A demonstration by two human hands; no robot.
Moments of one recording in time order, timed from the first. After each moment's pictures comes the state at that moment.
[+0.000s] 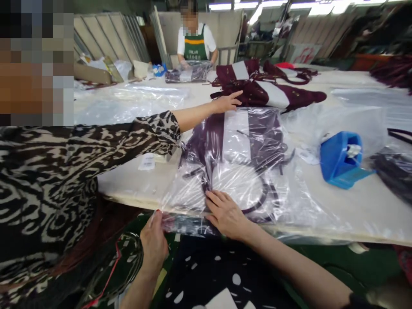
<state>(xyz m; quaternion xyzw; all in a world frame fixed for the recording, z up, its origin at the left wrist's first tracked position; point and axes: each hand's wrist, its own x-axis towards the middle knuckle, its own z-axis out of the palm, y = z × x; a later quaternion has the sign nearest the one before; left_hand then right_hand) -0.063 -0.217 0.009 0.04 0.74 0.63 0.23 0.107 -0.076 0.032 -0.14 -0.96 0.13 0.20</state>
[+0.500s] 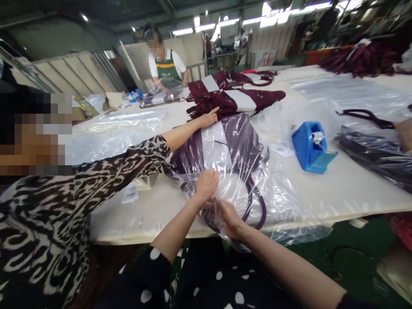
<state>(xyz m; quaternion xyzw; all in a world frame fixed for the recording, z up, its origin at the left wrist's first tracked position) -0.001 0.012 0.066 0.54 0.75 0.27 0.27 0.100 -0.048 0.016 -0.36 -0.33 0.82 0.30</state>
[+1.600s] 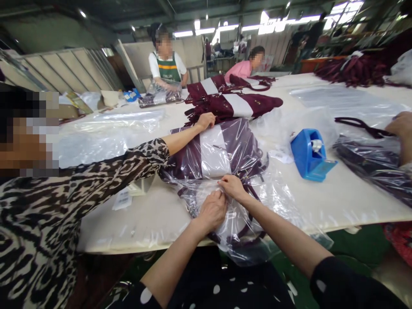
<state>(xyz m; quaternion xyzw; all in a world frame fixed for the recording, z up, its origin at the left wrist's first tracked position) 0.011 -0.023 0.022 0.78 0.60 0.11 0.12 0.108 0.077 0.012 -0.55 -0.78 0.27 0.12</state>
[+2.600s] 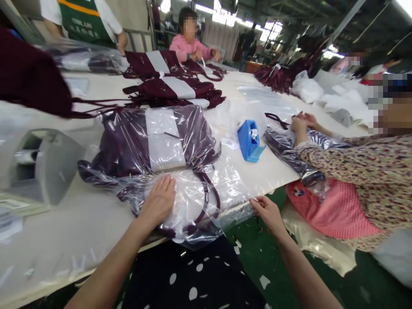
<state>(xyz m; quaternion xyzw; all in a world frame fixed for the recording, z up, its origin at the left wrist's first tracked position) -0.015 -0.012 -0.019 0.81 0.59 0.05 -0.02 0.353 -0.051 0.000 -0.73 -0.47 0.37 0.34</state>
